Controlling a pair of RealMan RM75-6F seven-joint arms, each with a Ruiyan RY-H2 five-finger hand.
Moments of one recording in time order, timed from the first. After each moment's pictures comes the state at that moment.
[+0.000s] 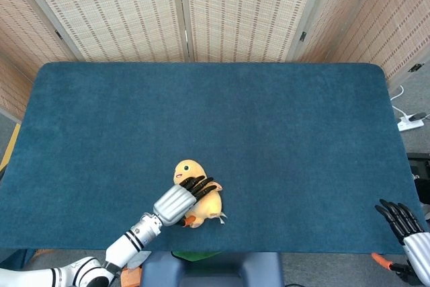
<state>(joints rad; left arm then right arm) -0.58 -1.64 -0.14 -1.64 1.48 0.82 0.43 -0.08 -1.28 -0.21 -0.96 -1.73 1.78 0.59</state>
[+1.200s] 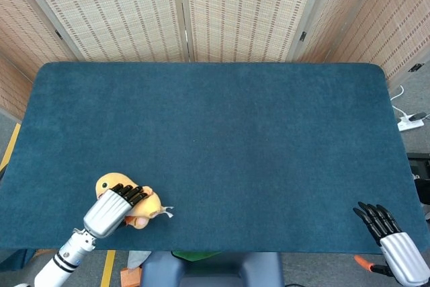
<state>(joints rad) -0.40 -1.36 0.13 -1.50 1.82 1.41 0.28 -0.07 -1.24 -0.21 -1.19 -1.81 1.71 0.36</state>
